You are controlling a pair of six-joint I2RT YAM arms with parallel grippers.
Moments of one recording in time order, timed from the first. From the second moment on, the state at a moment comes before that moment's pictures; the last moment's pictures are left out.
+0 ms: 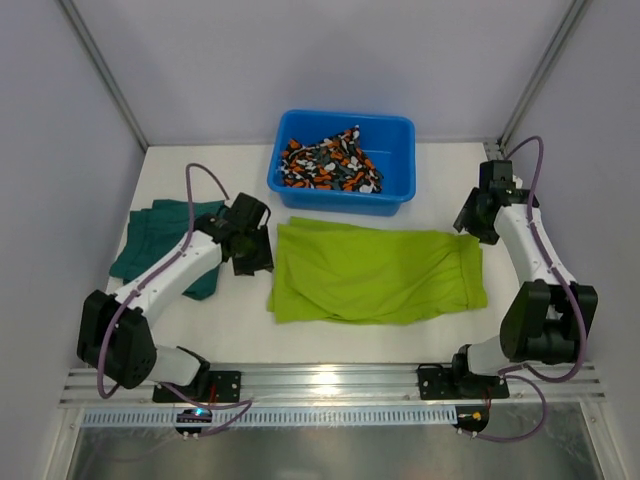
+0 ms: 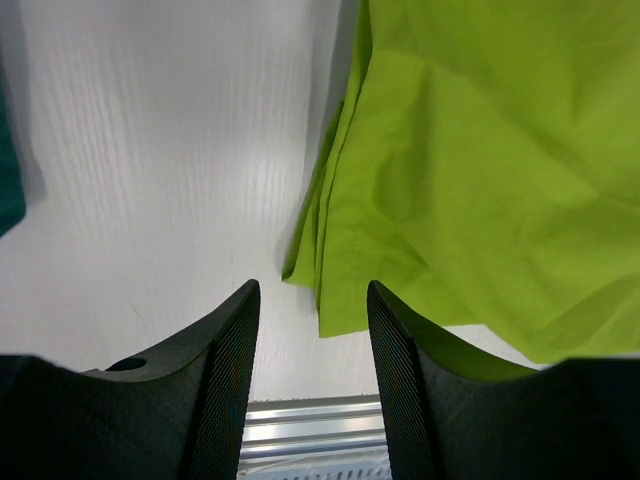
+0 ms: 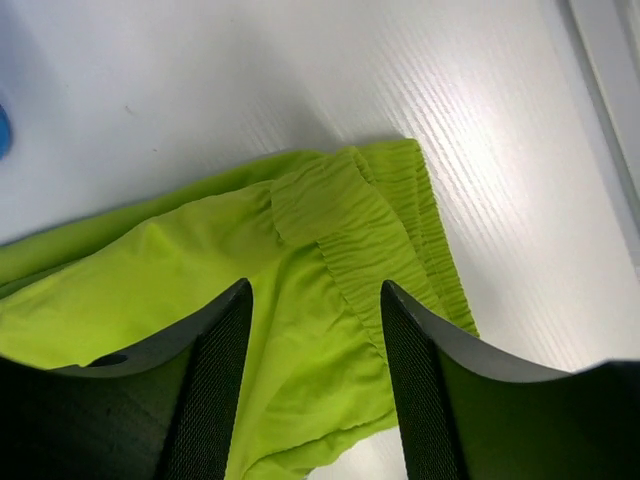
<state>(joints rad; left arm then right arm) -0.48 1.40 1.11 -0.87 -0.07 -0.64 -0.10 1.47 1.19 -0.79 0.18 0.42</state>
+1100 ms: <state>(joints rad) -0.49 1.44 0.78 -0.61 -0.12 -0.77 -0.19 1.31 0.74 -0.69 0.10 0.51</state>
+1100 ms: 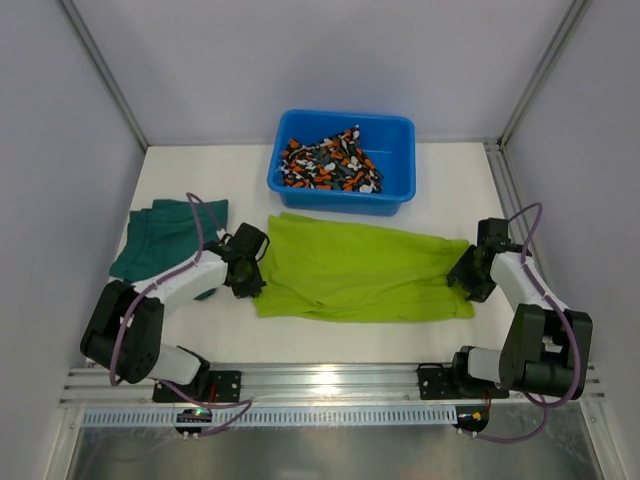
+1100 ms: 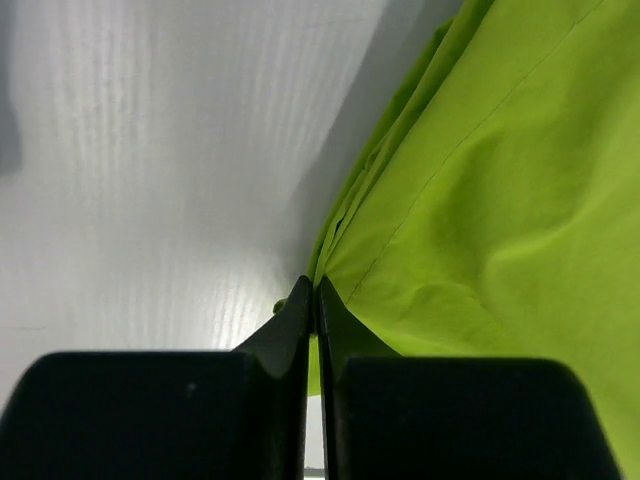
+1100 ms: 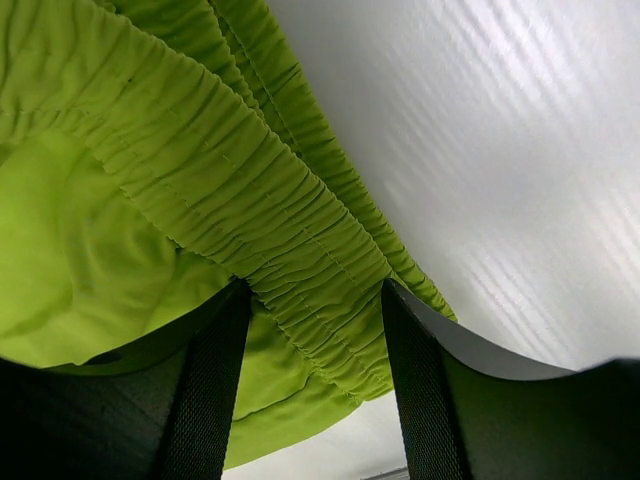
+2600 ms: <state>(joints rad) -0.50 1.25 0.71 -0.77 -0.22 -0.91 -0.19 1.21 0.66 -0.65 0.06 0.58</state>
